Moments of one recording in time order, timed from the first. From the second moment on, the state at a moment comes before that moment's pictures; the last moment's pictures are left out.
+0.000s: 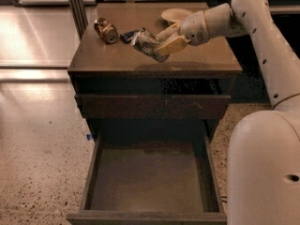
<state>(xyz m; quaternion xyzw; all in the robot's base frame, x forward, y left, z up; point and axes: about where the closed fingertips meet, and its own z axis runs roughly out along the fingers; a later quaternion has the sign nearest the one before) 0.732 -0.056 0.897 -0.58 0.60 0.32 0.44</state>
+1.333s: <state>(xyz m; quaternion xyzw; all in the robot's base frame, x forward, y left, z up) 0.806 -0.091 0.861 -0.58 0.65 0.21 0.45</state>
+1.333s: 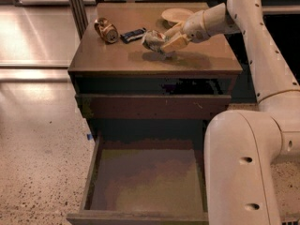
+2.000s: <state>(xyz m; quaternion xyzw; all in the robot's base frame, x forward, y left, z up) 0.807 -0.093 0.866 -0.58 0.65 0.20 0.45</state>
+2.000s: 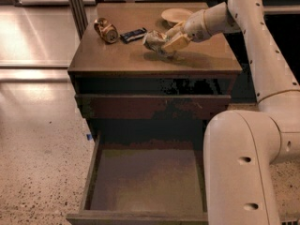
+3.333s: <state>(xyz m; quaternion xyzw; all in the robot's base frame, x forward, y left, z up) 0.808 -0.093 0.866 -0.58 0.65 0.20 0.45</state>
